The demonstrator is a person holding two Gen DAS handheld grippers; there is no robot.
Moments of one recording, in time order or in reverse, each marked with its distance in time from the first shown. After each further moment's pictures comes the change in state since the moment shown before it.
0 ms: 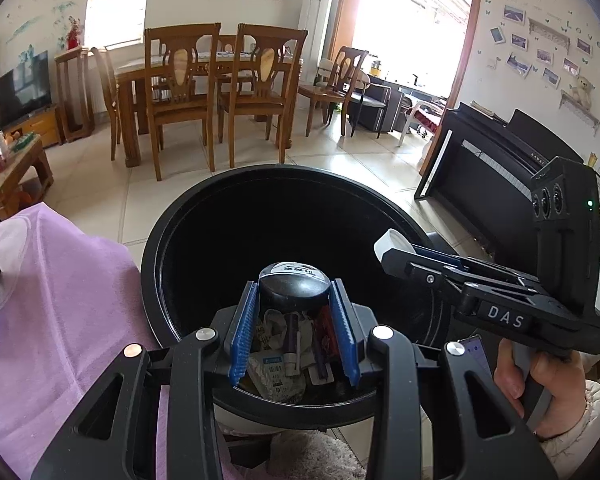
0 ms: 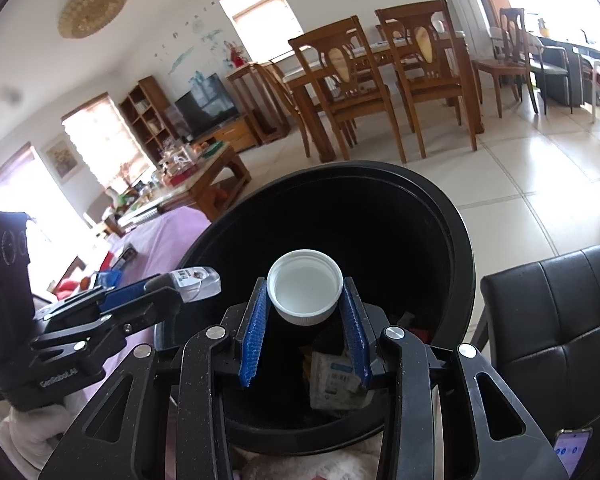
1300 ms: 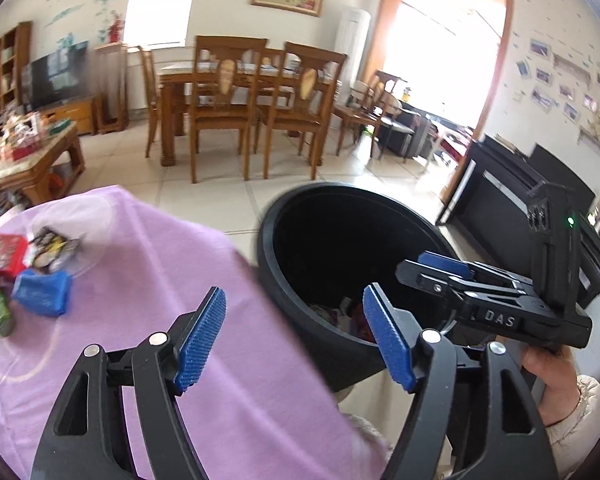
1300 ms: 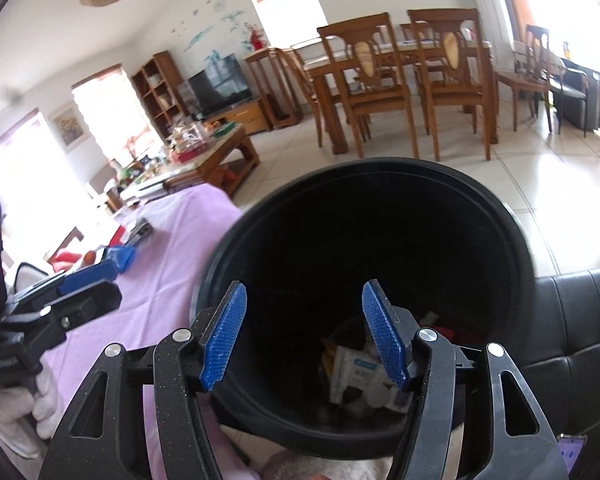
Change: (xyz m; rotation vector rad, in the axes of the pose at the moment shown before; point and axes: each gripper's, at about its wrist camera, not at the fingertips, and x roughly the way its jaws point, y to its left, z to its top) left arm -0.078 0.074 -0.020 -0.122 -0.075 0.084; right arm 0.033 0.078 0.005 -0.130 0.044 0.015
